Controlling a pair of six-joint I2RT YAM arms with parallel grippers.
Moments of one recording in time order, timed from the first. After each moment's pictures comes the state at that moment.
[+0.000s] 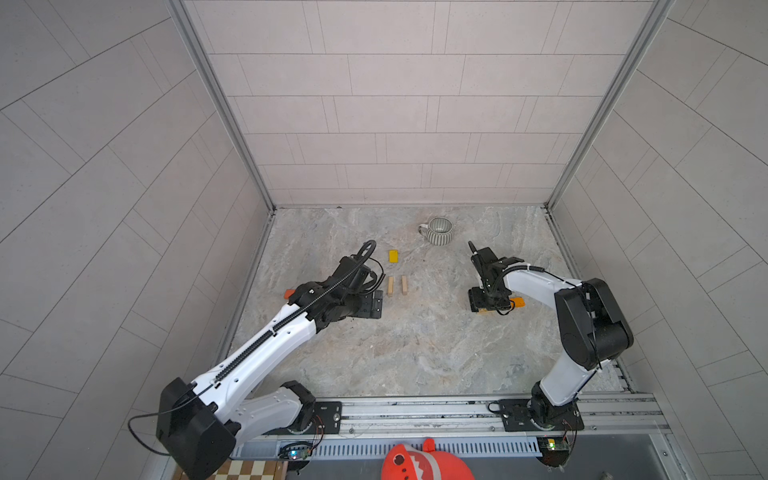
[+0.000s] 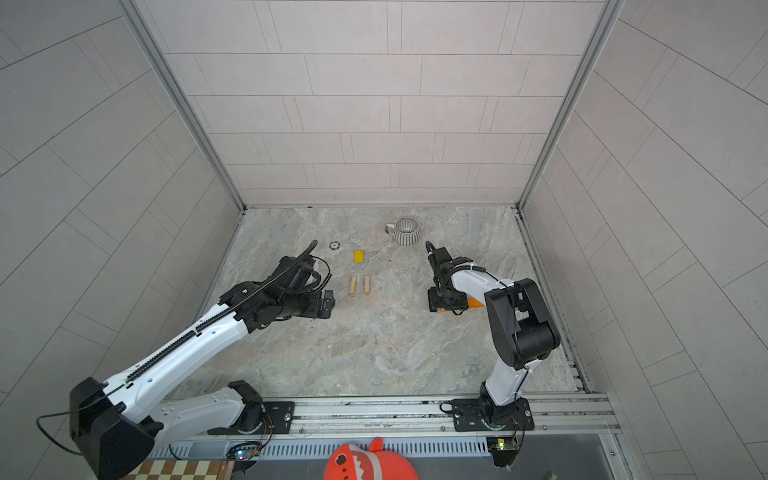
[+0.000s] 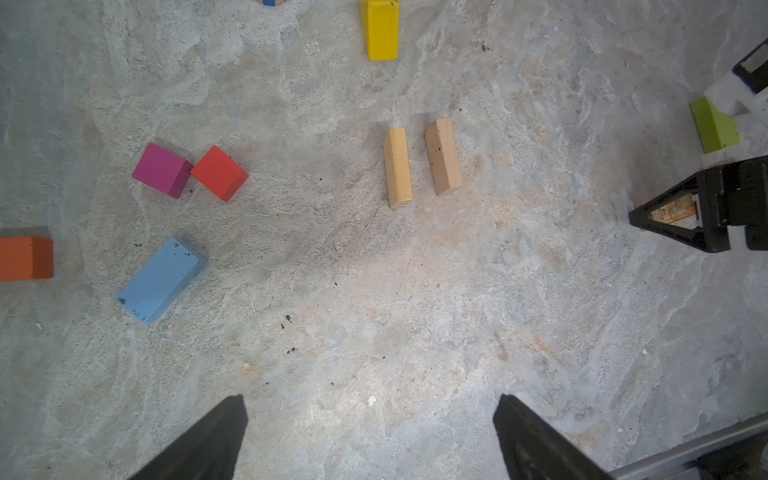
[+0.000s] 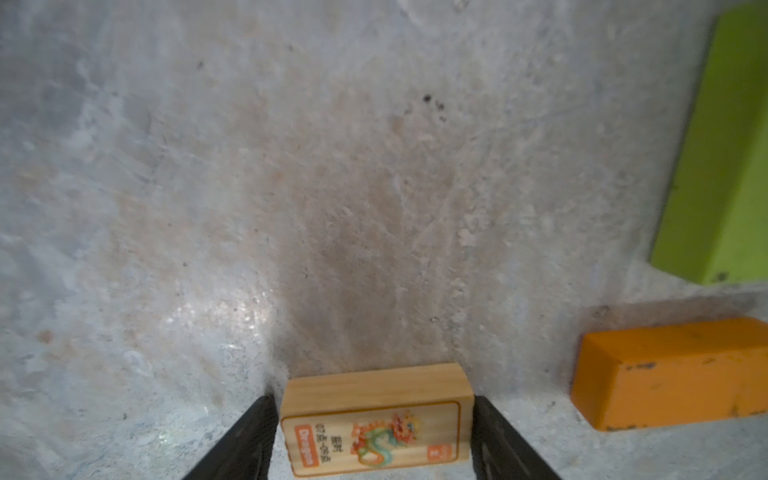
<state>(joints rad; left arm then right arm) -0.61 1.13 0.97 -0.86 -0.08 -0.46 0.28 1.70 1.01 -0.77 0.07 0.29</state>
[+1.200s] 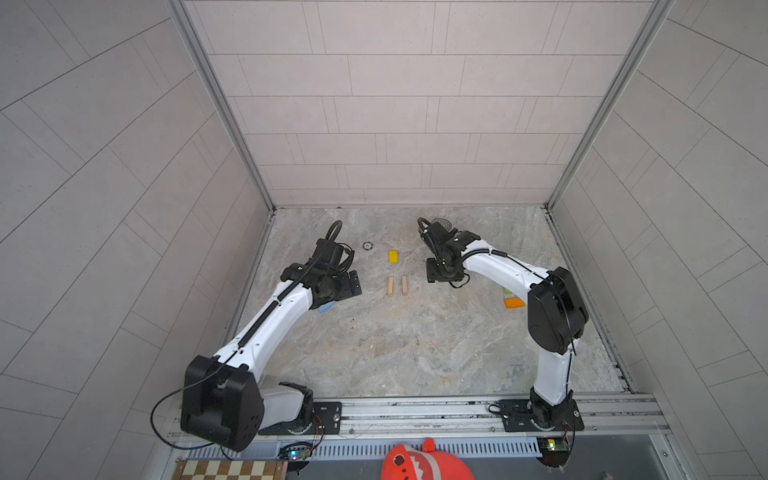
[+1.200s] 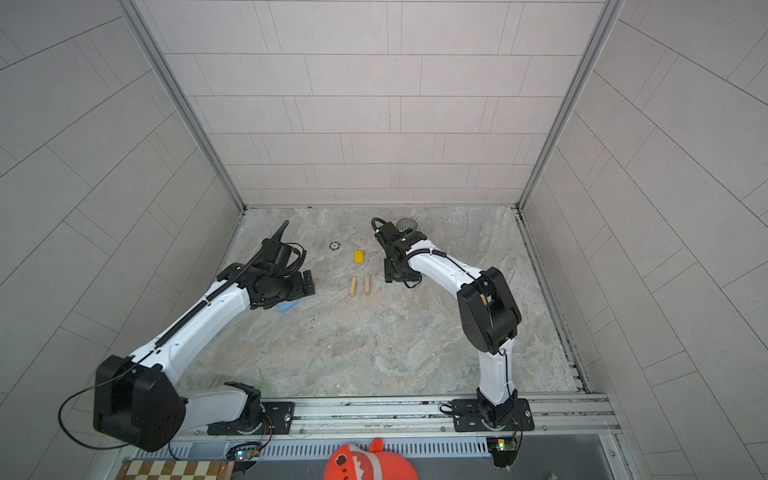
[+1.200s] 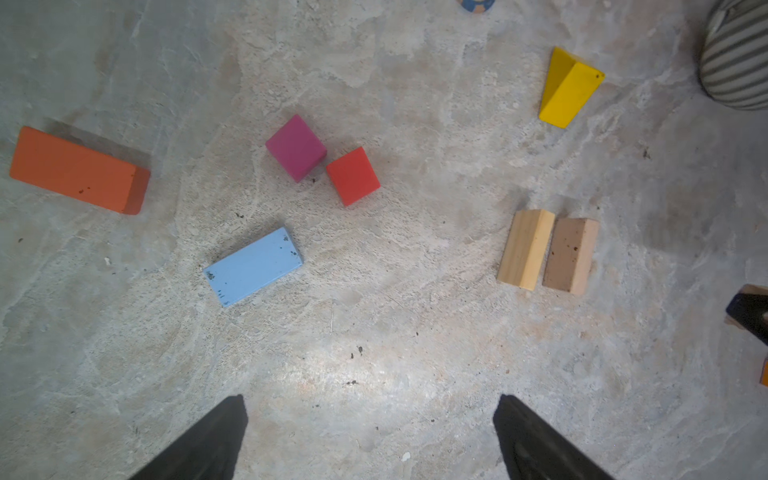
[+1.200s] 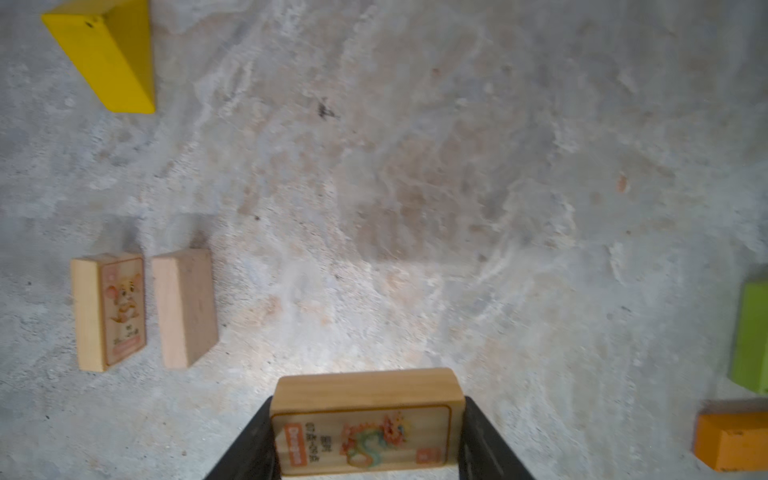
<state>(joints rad) -0.26 1.30 1.01 -0.86 0.01 -0.55 0.59 1.96 1.61 -0.93 0.14 0.56</state>
